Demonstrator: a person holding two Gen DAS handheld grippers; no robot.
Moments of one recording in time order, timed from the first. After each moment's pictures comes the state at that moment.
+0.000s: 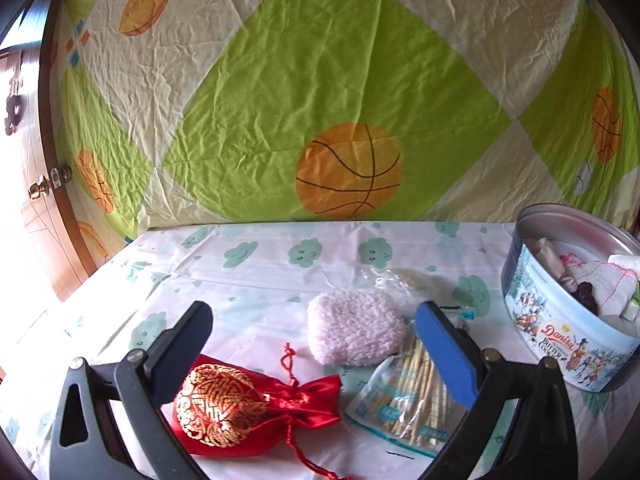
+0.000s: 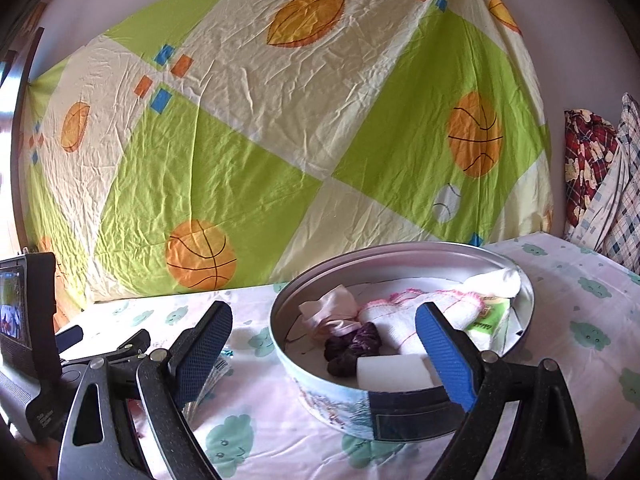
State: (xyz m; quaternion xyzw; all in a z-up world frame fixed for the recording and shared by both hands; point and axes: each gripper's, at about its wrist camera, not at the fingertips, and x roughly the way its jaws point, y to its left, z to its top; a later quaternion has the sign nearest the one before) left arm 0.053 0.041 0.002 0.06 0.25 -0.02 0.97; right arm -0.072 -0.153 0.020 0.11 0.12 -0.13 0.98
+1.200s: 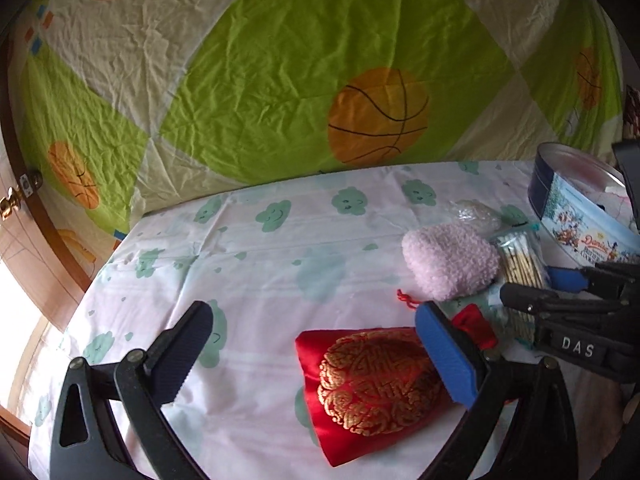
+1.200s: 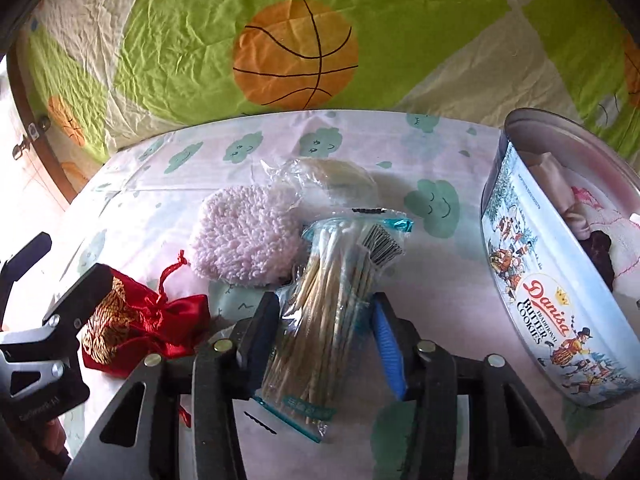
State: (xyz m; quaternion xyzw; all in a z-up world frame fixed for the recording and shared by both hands) left arm 0.074 0.123 -0.015 0.14 0.31 -0.11 0.93; right arm 0.068 -0.041 -0.034 0.07 0.42 0.00 0.90
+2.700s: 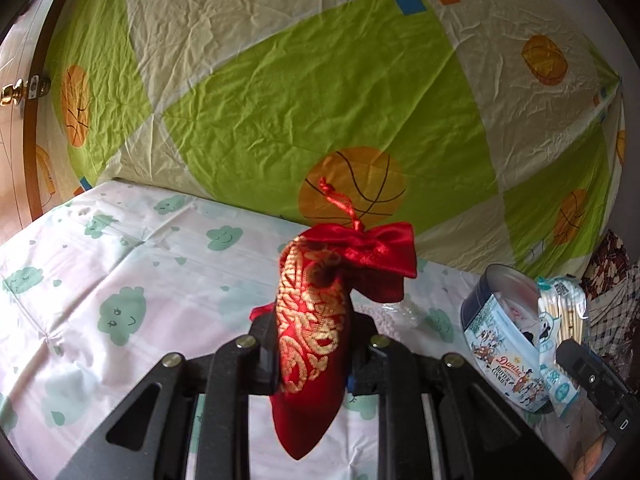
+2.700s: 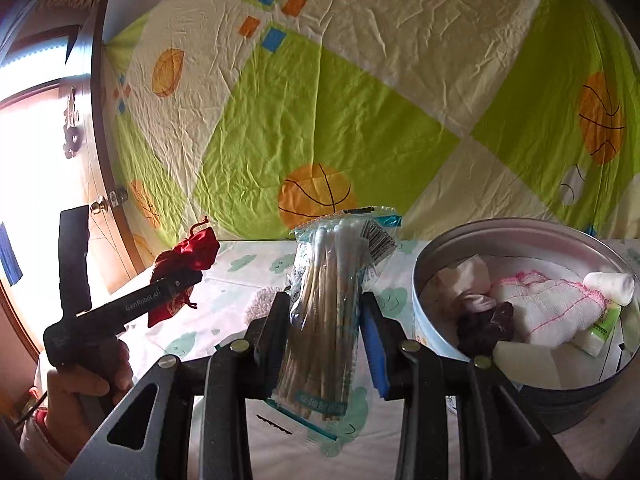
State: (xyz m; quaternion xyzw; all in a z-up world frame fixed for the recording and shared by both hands) left arm 0.066 0.116 0.007 -0.10 0.24 -0.13 0.96; right arm -0.040 -0.110 0.027 0.09 0.19 0.07 0.98
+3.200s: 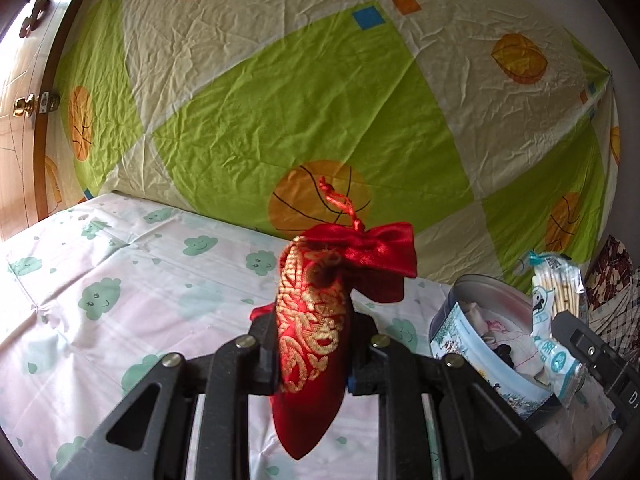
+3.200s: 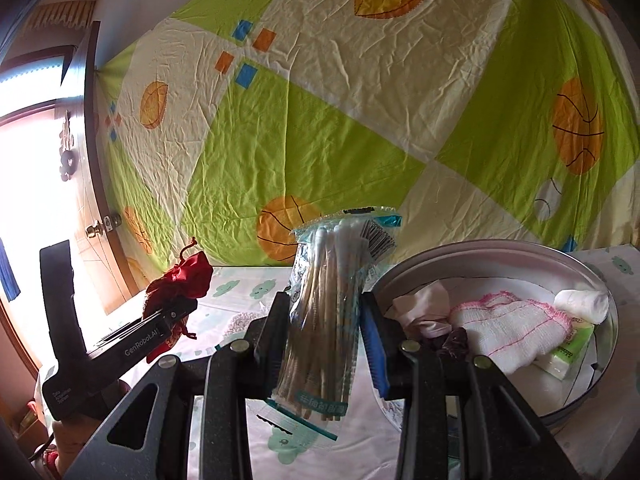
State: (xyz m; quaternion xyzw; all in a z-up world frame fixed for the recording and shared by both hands) left arm 0.031 0.067 0.011 -0.11 0.20 -0.11 0.97; right arm -0.053 -0.151 0.038 0.10 0.16 0.06 0.98
